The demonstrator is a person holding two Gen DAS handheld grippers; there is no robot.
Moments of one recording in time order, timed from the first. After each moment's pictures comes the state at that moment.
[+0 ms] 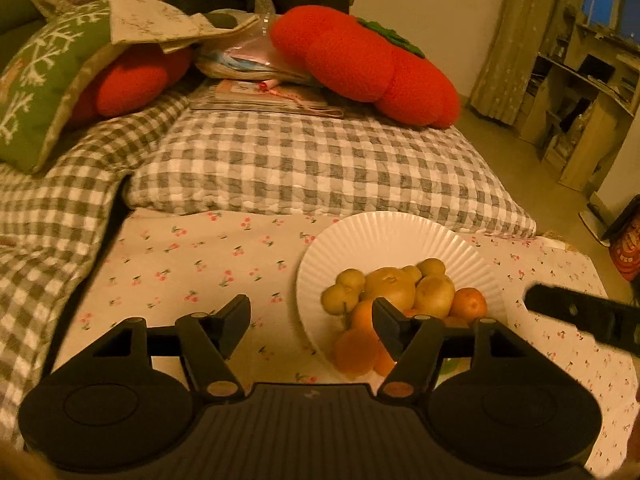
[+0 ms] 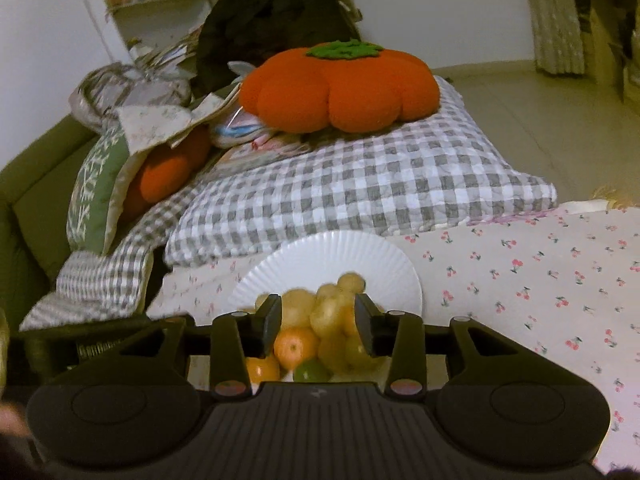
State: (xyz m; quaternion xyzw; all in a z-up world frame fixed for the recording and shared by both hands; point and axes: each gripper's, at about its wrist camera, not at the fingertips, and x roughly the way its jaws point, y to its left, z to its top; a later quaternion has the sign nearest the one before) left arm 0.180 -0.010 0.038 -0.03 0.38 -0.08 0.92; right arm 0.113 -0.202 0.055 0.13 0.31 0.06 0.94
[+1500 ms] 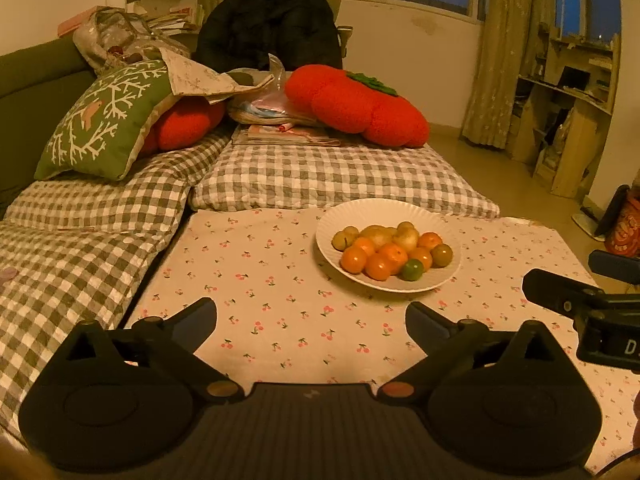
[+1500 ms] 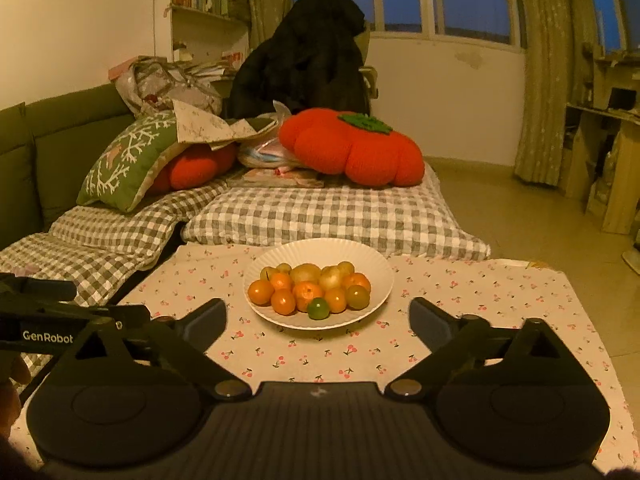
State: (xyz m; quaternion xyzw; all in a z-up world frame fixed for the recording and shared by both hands) left arm 0.009 0.011 0.062 0.01 0.30 -0.07 0.95; right arm -0.031 -0.140 0.071 0.01 0.21 0.01 0.98
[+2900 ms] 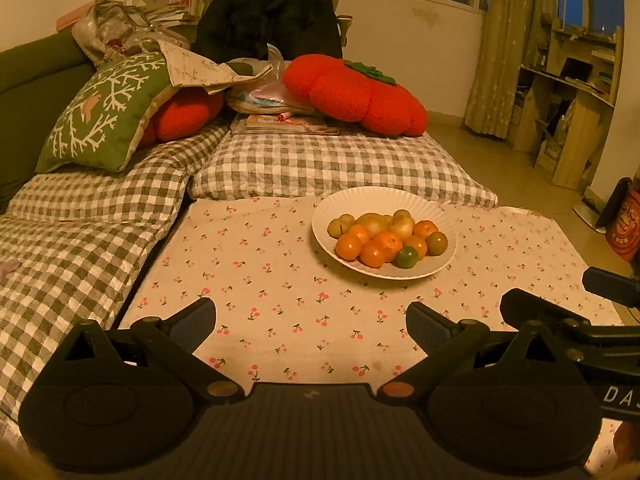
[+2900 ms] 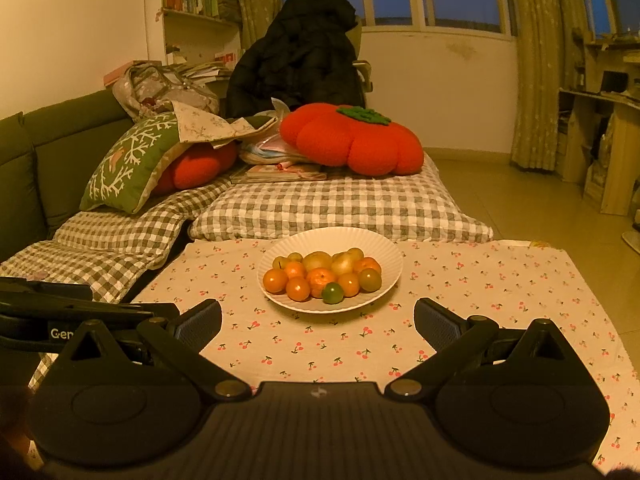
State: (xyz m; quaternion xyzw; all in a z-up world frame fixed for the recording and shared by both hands) left arm 0.005 0.003 0.063 0.01 0.32 -0.06 0.95; right arm -0.039 -0.128 0.063 0.03 0.22 0.01 0.98
